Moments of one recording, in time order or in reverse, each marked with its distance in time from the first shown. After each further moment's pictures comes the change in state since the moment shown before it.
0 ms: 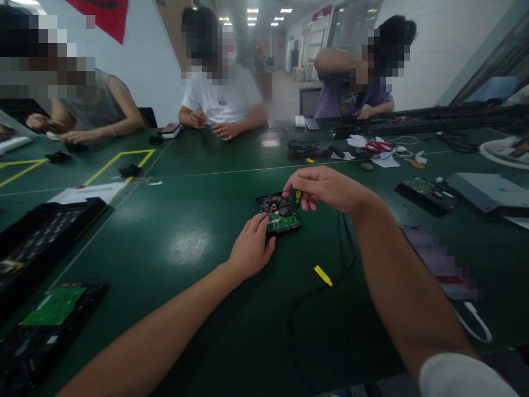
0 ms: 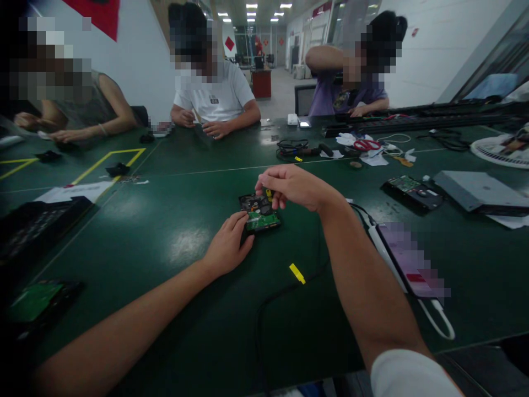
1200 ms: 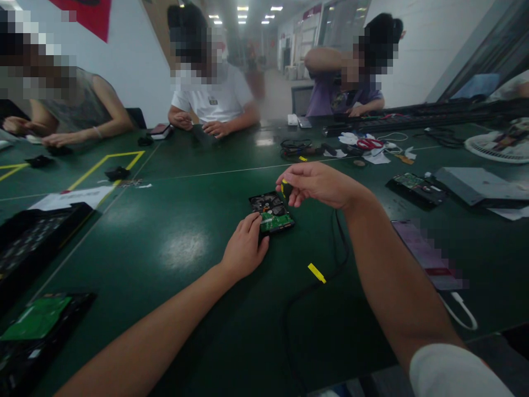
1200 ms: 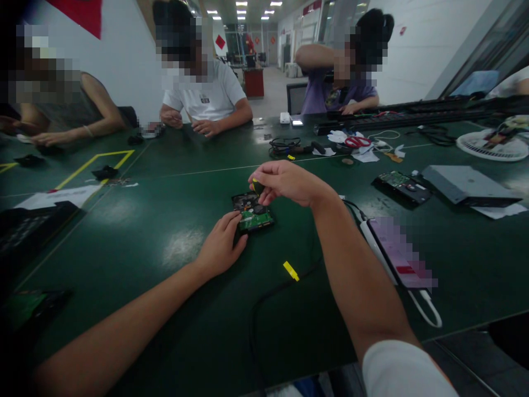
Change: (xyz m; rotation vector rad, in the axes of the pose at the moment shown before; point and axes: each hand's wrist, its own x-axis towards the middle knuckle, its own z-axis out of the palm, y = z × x) left_hand 0.000 -0.002 0.002 0.025 0.006 0.013; right_hand 0.002 0.008 -0.006 0.147 0.006 0.008
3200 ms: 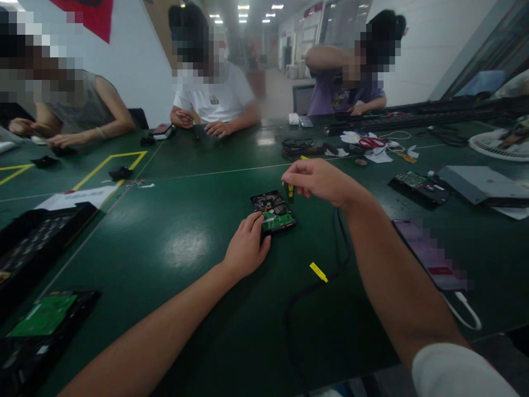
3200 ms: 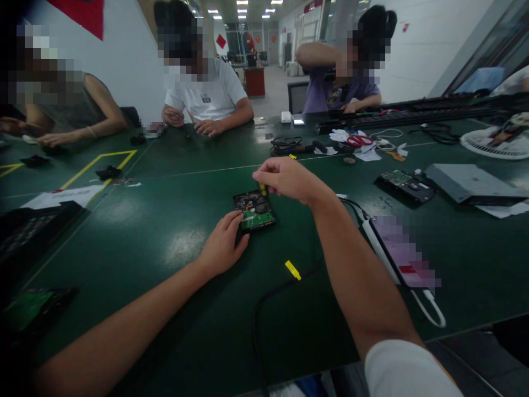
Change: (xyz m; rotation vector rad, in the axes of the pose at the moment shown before) left_hand 0.001 0.001 -0.002 -0.029 0.001 -0.007; right_hand 0.004 0.000 0.003 -0.299 0.236 -0.075
